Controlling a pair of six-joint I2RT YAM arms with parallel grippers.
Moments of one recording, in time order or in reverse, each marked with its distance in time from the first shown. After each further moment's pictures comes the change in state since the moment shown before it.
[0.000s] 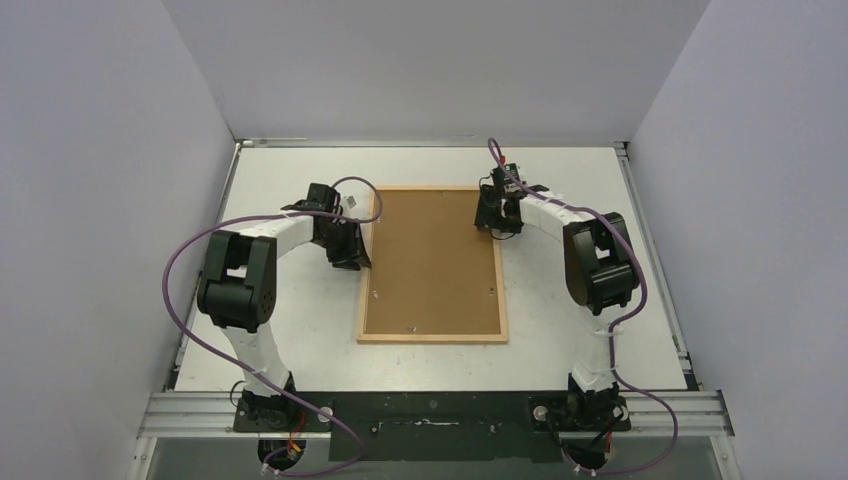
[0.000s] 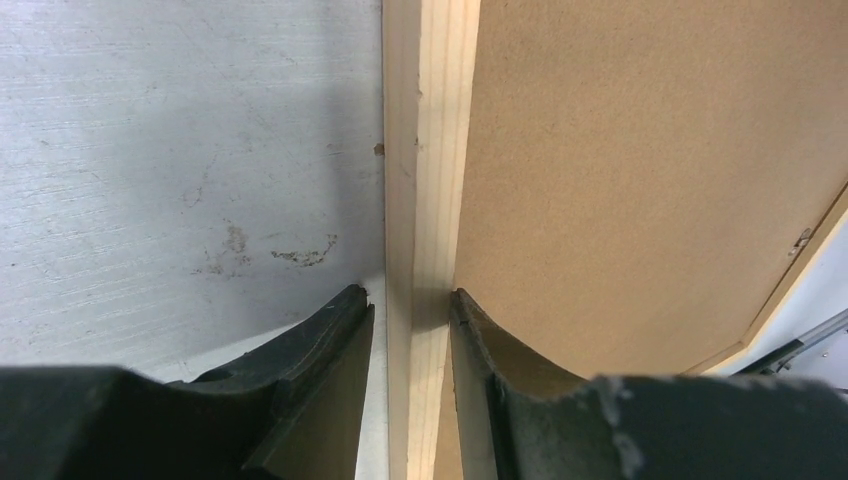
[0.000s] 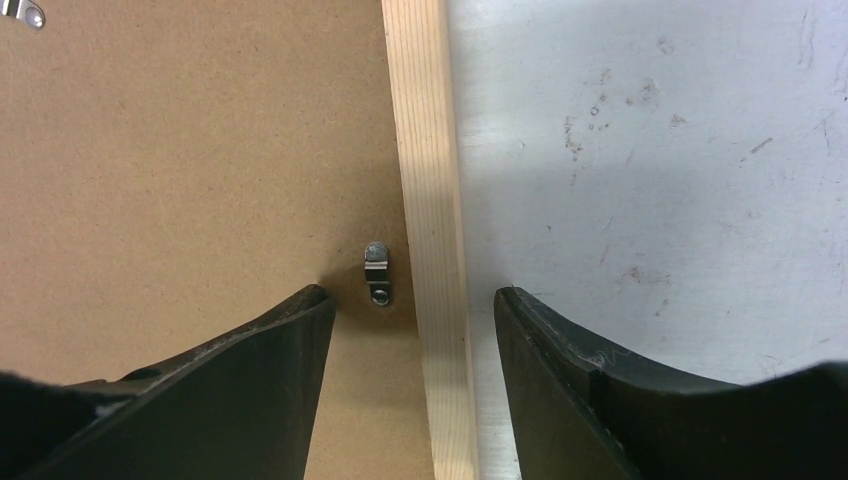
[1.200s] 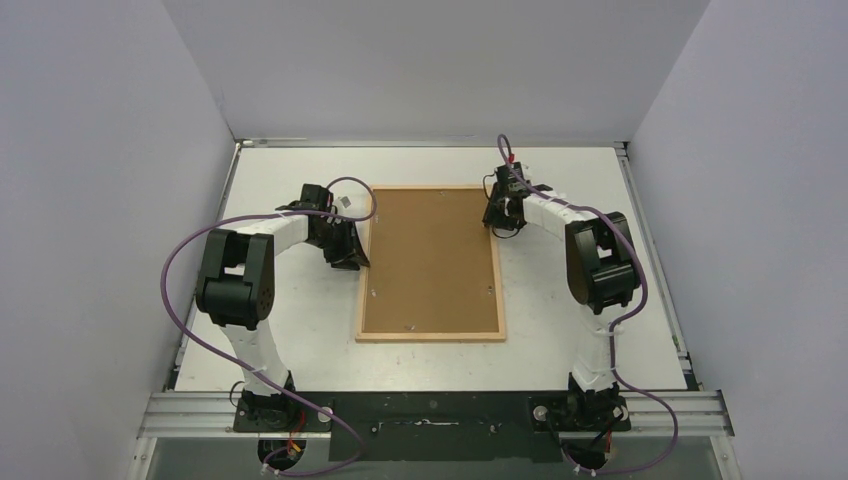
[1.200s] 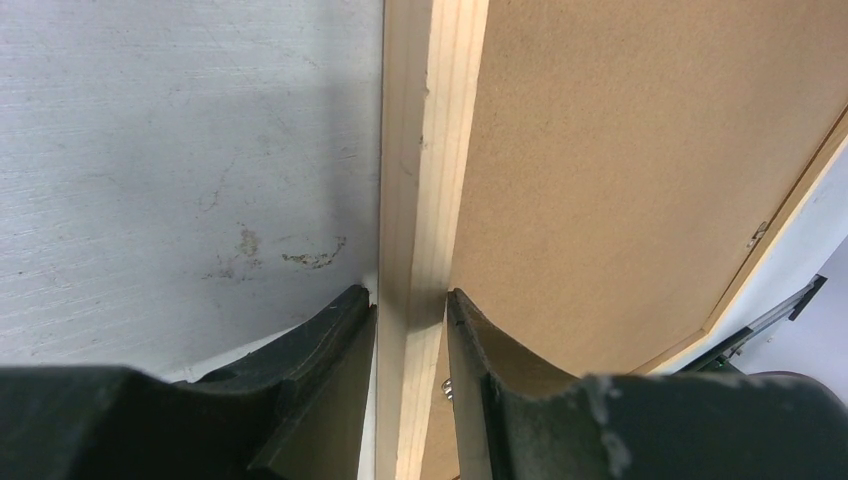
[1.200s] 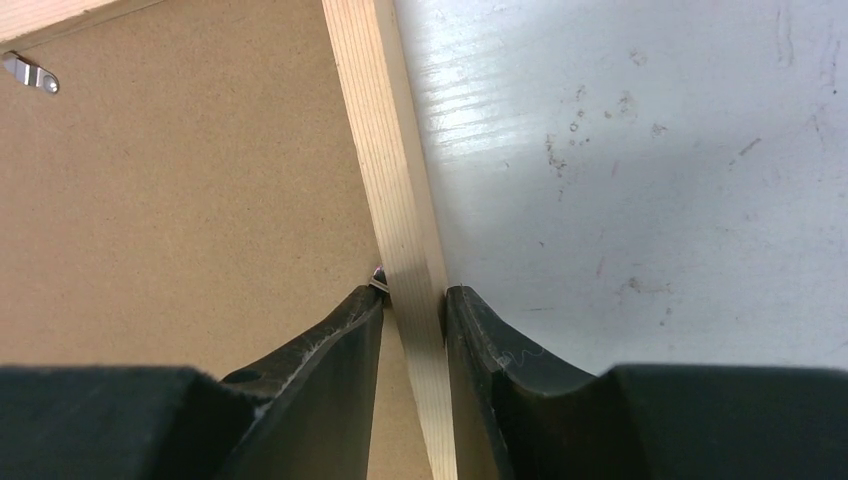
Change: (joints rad) left arm 0.044 0.018 -0.005 0.014 0.082 -0.025; right arm -0.011 0.004 0.000 0.027 0.000 0.108
